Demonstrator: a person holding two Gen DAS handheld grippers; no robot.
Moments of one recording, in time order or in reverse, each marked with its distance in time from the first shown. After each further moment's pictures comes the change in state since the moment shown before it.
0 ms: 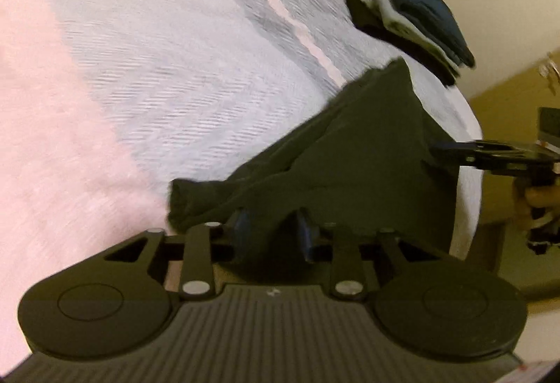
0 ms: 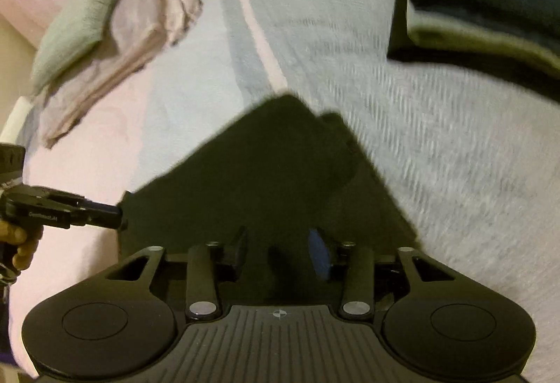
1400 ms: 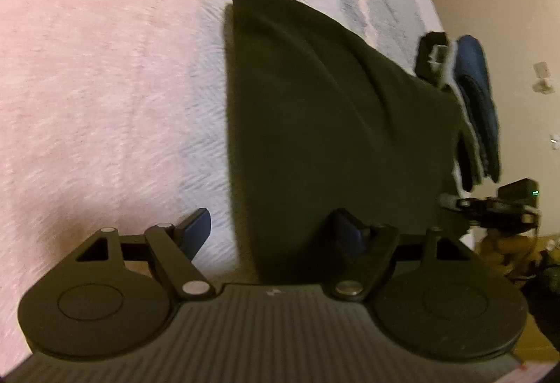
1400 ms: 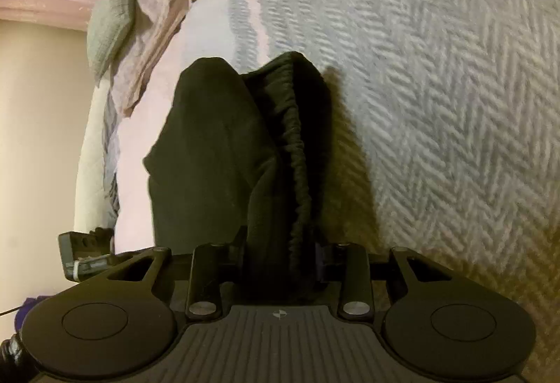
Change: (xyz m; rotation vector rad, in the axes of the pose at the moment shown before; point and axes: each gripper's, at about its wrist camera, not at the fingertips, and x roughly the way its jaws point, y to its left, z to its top) left arm 0.047 -0.043 -0.128 -0.594 -0.193 -0.019; right arm 0.048 -0.148 0.029 0.151 0.333 0.428
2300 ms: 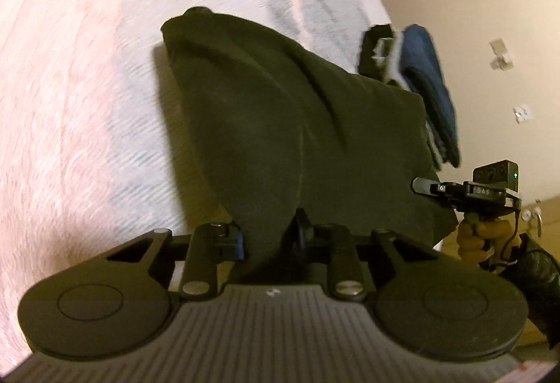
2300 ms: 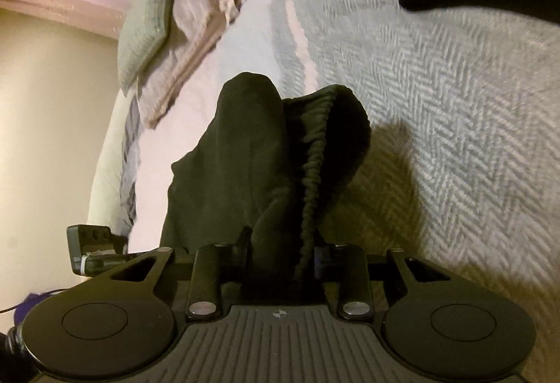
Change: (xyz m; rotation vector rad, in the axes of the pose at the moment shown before) left arm -0.011 -0.043 0.024 0.126 -0.009 -0.109; right arm -0.035 0.041 0.000 -0.072 -0.092 0.049
